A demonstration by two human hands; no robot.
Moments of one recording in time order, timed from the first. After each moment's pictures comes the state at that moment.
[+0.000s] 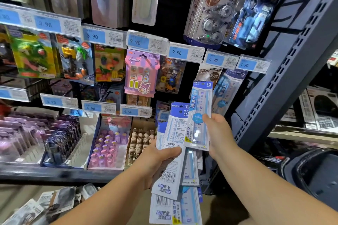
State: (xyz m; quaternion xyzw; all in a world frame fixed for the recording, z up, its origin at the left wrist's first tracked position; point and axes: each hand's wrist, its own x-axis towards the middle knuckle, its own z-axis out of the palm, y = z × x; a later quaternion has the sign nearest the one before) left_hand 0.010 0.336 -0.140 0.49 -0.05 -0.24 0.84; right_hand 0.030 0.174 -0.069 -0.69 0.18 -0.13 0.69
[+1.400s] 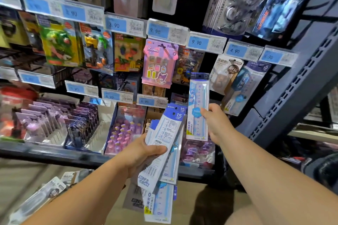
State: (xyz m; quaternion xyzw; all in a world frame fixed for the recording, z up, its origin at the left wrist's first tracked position) left_hand 0.009 0.405 -0.161 0.57 -0.02 -0.24 0.79; right_hand 0.074 0.189 -0.097 -0.79 0.14 -0.02 0.60
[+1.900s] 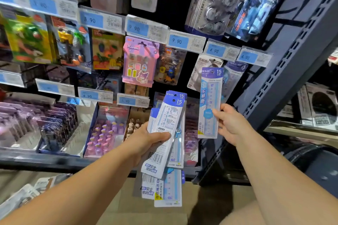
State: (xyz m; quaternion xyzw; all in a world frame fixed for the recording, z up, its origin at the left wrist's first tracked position) left_hand 0.028 0.354 -0.141 0.56 -0.04 -0.22 0.80; right_hand 0.045 0.110 -0.071 -0.73 0.15 -0.02 0.66
